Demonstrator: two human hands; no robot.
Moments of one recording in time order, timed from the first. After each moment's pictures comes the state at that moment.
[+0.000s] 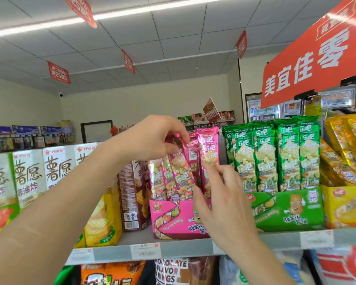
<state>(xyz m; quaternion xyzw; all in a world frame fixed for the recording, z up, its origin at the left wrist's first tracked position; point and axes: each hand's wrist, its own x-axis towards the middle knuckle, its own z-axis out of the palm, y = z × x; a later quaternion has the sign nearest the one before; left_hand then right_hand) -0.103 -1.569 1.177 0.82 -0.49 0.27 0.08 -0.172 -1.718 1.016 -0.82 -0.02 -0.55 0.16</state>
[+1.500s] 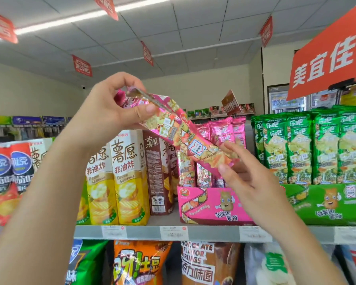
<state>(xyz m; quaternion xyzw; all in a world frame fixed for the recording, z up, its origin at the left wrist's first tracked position) -0.131 -1.466 1.174 0.67 -0.46 0.28 0.52 -0.184 -1.720 1.034 -0.79 -0.13 -0.41 0.44</state>
